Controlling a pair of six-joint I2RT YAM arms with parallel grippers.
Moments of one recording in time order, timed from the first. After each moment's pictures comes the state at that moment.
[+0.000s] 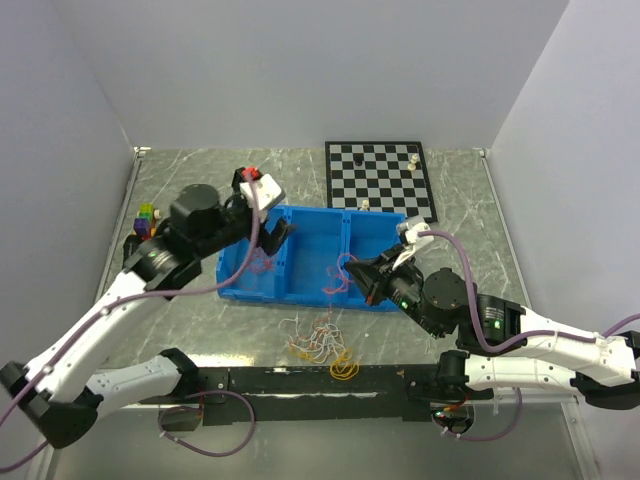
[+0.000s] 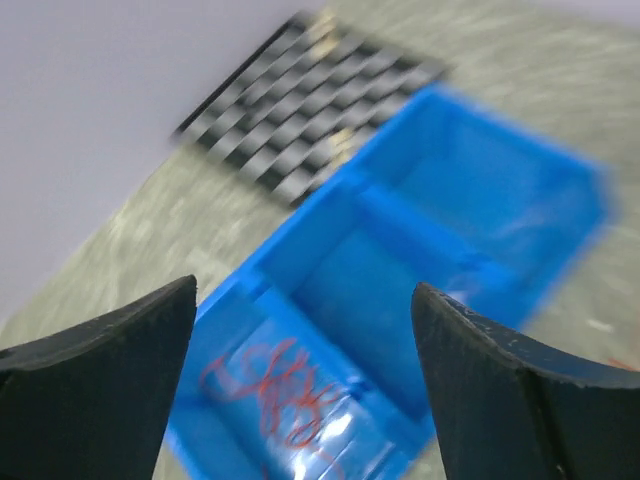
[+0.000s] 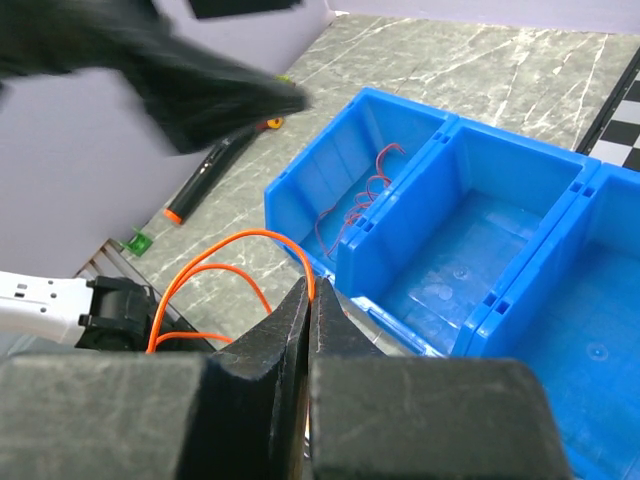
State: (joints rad) left arm -0.67 1.03 1.15 -0.33 0.10 0.24; right arm 1.32 0.73 0.93 -0.31 0.59 0.44
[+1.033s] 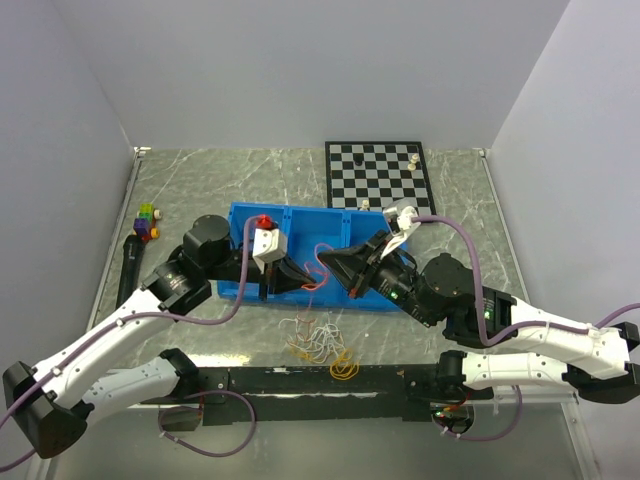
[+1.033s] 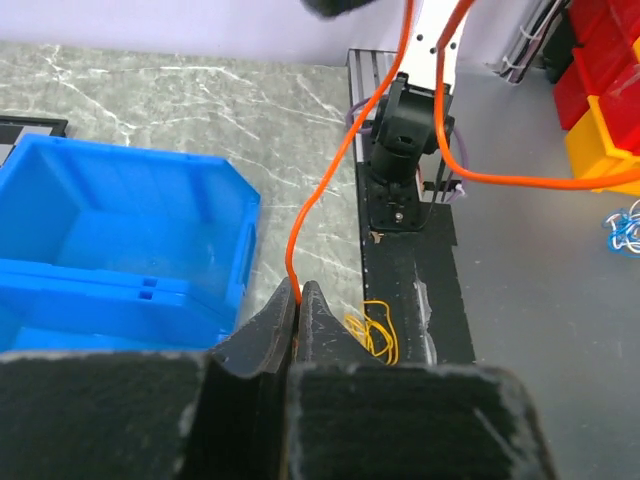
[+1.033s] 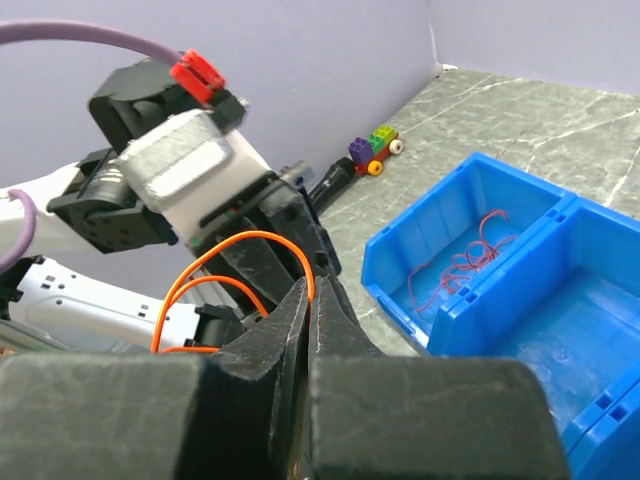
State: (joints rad) left arm -0.73 0.94 0.86 -0.11 0.84 0.06; right arm 1.32 0.85 1.05 -0.14 0.42 0.41
